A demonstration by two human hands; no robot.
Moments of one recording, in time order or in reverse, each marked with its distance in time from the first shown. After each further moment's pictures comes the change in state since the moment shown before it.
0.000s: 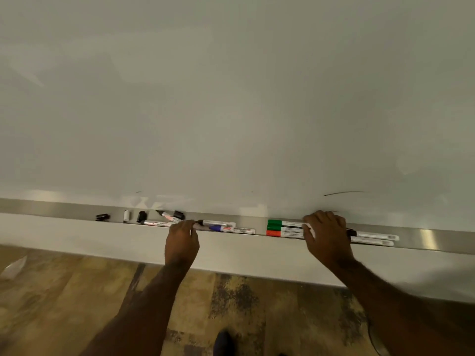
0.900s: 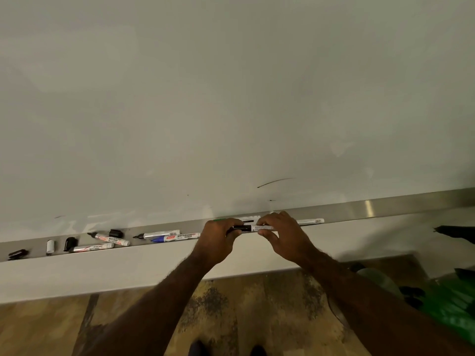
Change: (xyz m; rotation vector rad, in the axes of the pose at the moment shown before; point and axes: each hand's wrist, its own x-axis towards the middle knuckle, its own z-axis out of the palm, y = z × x) left_hand -0.032 0.187 0.048 -0.303 -0.381 0.533; right_hand -0.033 0.036 -0.023 0.413 -0.147 0.037
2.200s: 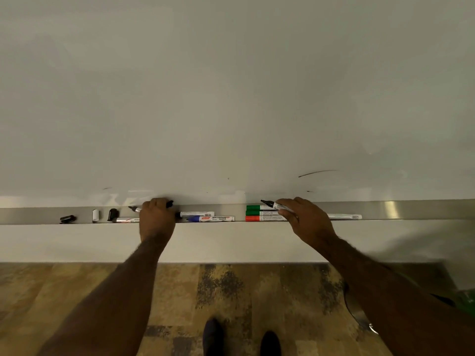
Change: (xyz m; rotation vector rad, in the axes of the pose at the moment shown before) left_hand -0.051 -0.173 -0.105 0.457 0.314 -0.482; right_hand 0.025 -0.026 0.018 -0.171 0.016 -0.006
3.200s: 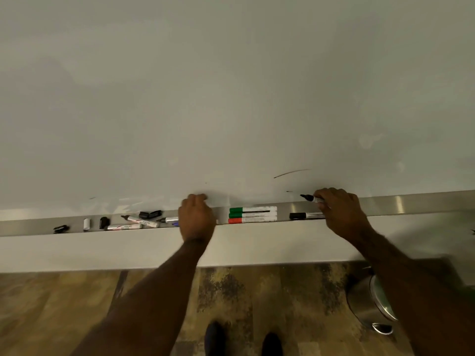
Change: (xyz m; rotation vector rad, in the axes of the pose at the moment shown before) left_hand -0.037 0.139 0.025 -0.109 0.178 0.144; right_hand -0.022 0.103 -0.061 -0.114 0.092 0.100
